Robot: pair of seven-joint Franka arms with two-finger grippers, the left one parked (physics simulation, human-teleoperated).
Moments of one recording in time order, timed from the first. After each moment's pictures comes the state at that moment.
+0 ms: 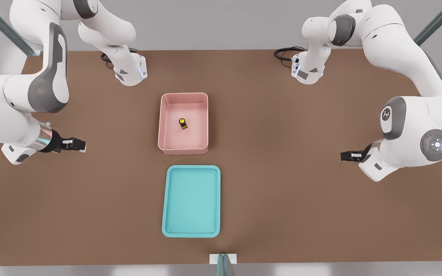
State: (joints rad) arm -0.03 0.25 0.03 -1.41 0.04 1.57 -0.02
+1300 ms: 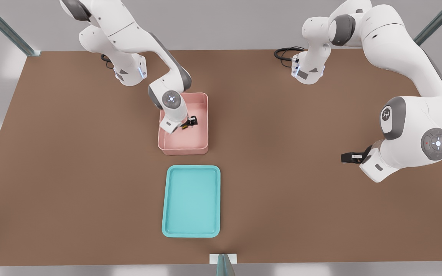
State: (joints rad) arm 0.63 0.24 0.08 -2.25 0.06 2.39 0.52
